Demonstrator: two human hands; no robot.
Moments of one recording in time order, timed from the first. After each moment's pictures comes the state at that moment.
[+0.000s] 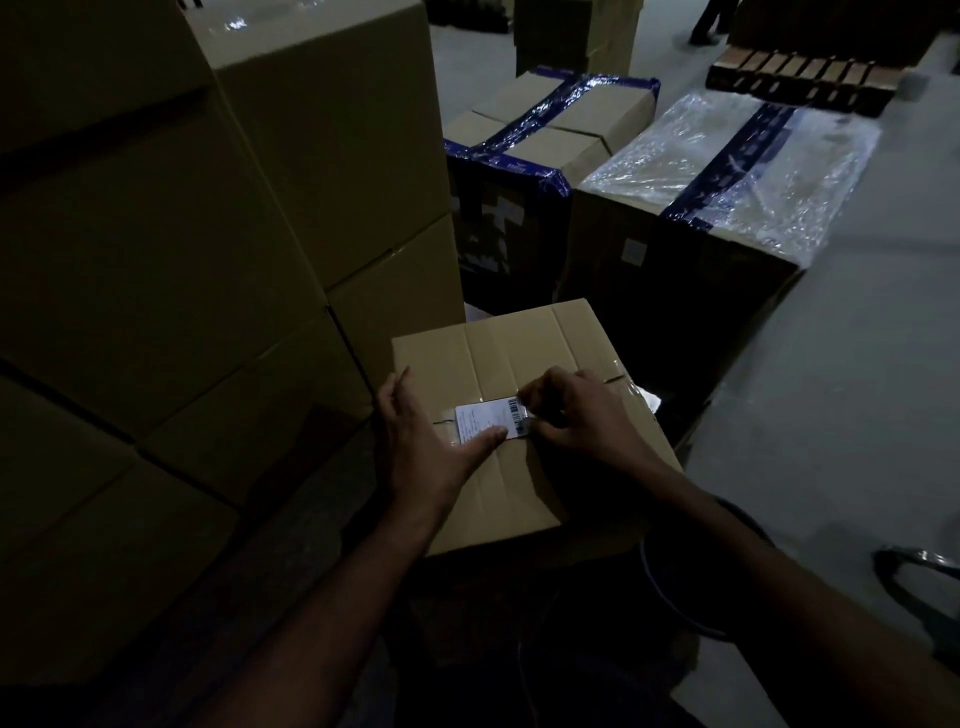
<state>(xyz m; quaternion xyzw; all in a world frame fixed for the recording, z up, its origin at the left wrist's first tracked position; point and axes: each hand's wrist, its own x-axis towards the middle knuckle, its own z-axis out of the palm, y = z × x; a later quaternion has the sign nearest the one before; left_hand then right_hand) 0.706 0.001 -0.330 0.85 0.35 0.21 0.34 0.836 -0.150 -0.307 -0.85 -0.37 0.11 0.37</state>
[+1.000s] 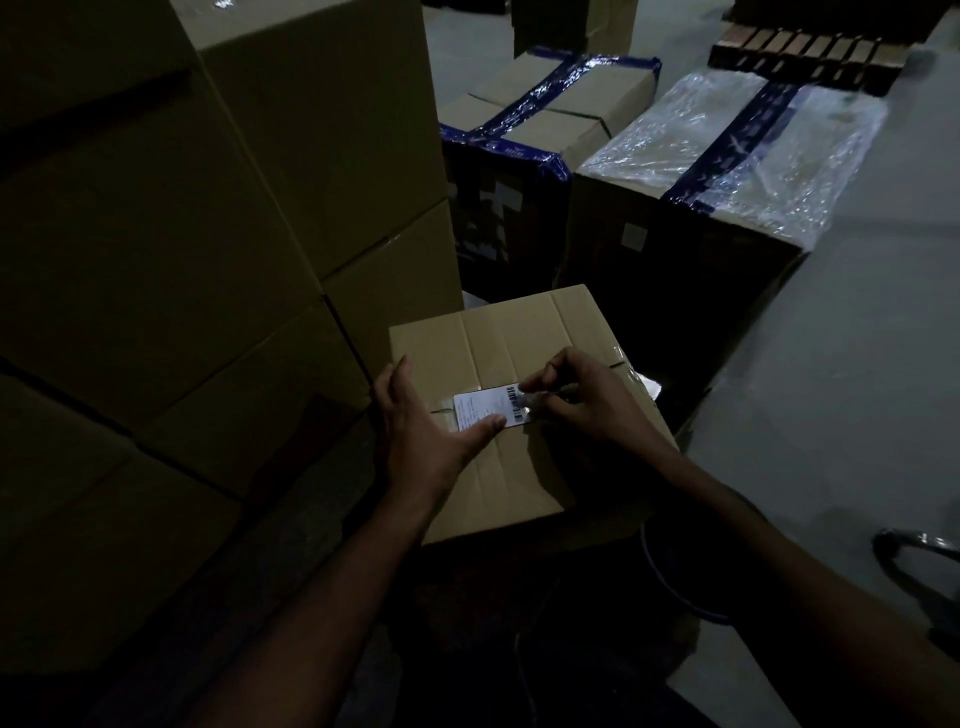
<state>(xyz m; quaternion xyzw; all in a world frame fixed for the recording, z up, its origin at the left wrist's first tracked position) 0.708 0.002 -0.330 0.84 0.34 0.21 0.36 0.838 -0.155 -0.305 -0.80 -0.32 0.17 0.48</state>
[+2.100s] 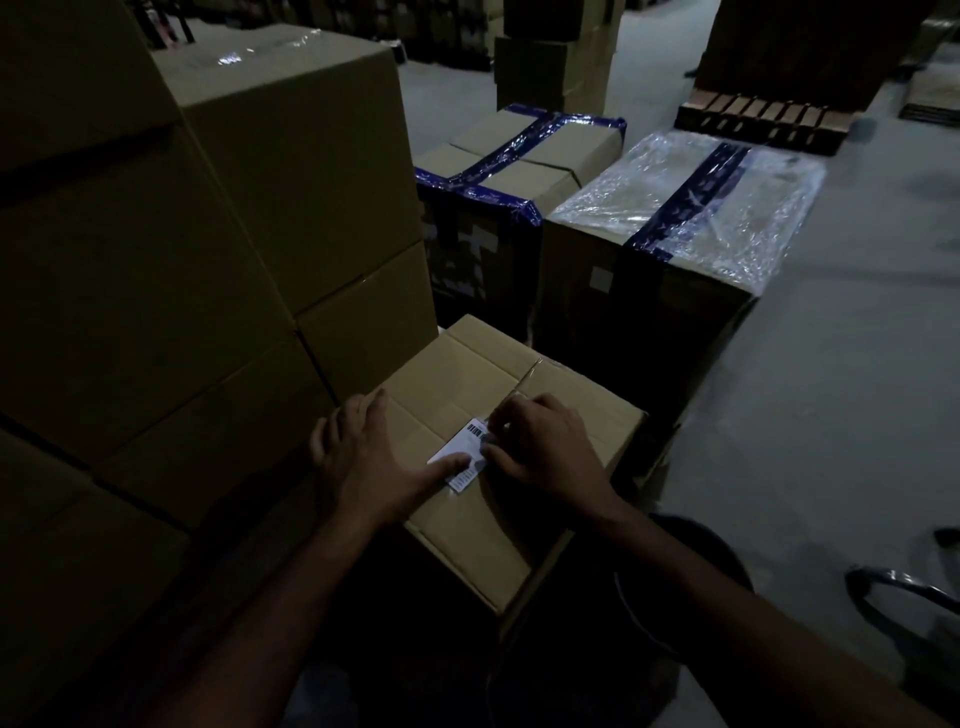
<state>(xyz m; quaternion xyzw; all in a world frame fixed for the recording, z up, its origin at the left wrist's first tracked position) 0.708 0.021 -0.315 0.93 0.34 0.10 0.11 0.823 -0.157 -0.309 -0.86 -0.40 0.01 0.32</state>
